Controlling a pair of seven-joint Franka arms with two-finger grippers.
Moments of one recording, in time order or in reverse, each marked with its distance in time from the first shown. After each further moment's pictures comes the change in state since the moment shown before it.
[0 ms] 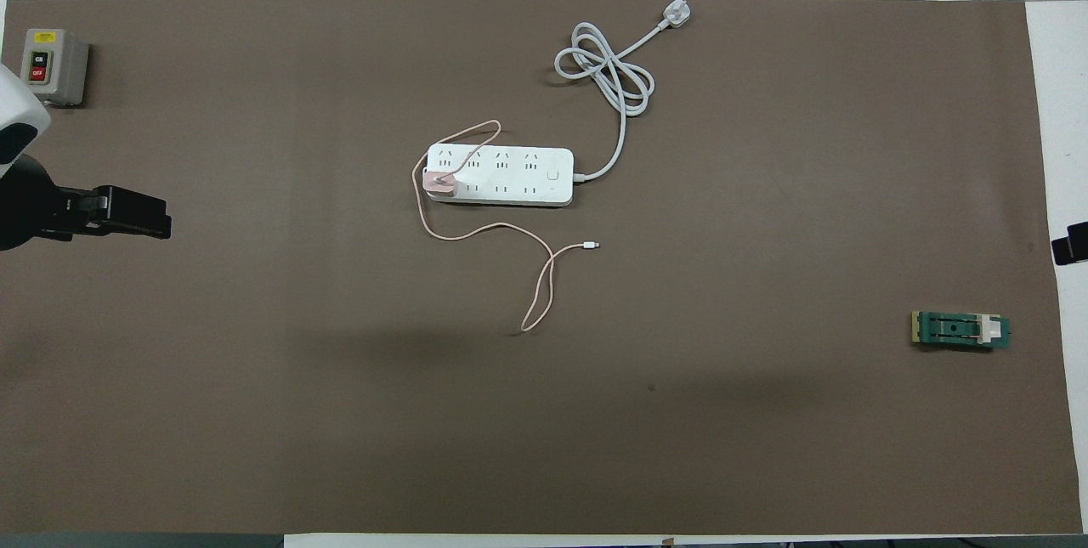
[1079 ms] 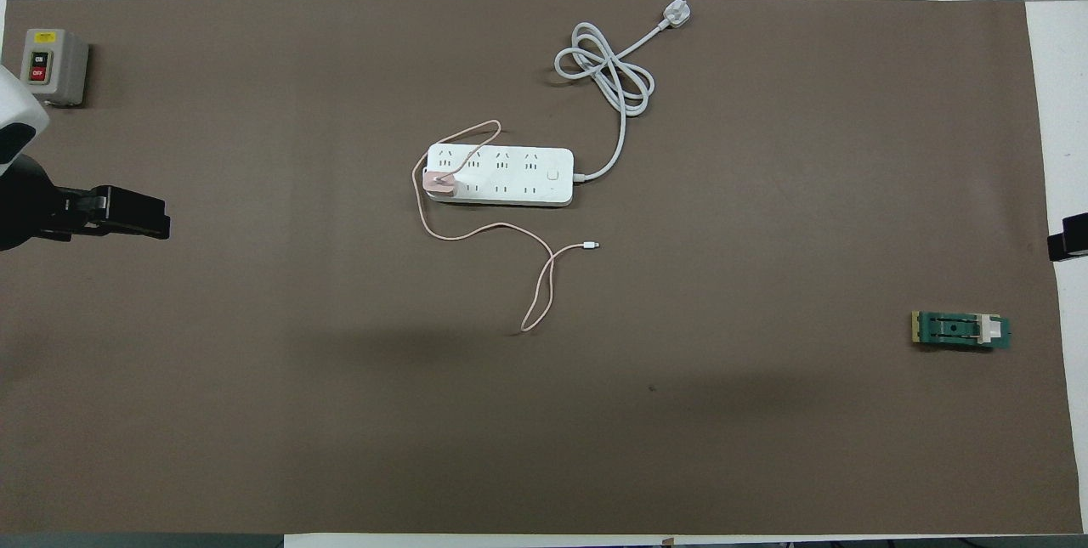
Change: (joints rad) left arm 0.000 0.000 0.002 0.000 0.000 -0.001 0.000; right arm 0.005 -0.002 0.005 -0.019 0.000 0.011 0.145
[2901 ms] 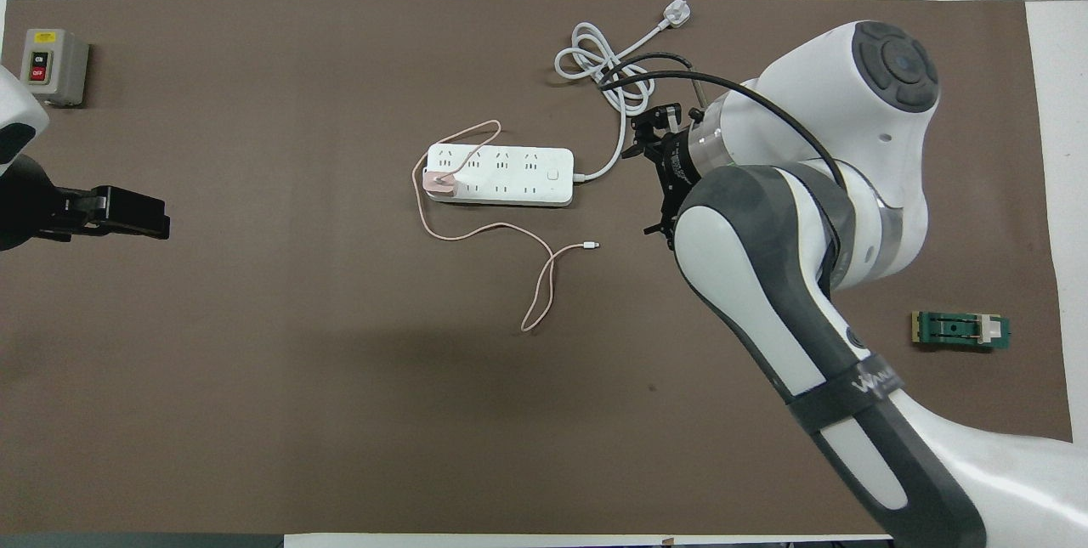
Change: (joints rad) left arm 0.000 0.000 0.000 0.000 0.000 -0.001 0.000; right arm 0.431 0.366 0.024 -0.121 0.425 0.632 1.506
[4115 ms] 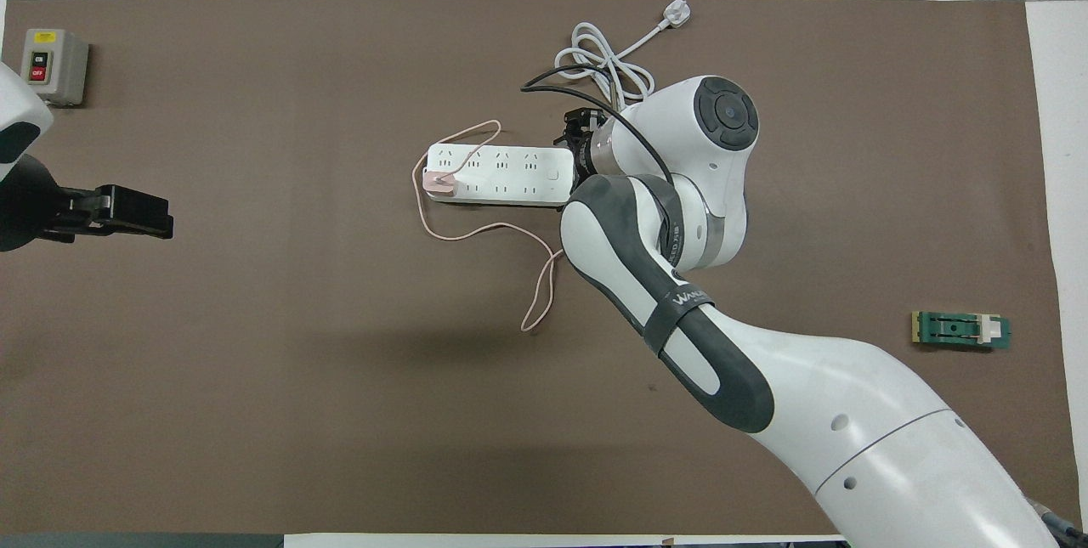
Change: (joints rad) left arm -0.002 0.000 -0.006 0.000 -0.001 0.000 -0.073; right arm 0.099 0.283 -0.003 0.079 0.106 0.316 0.147
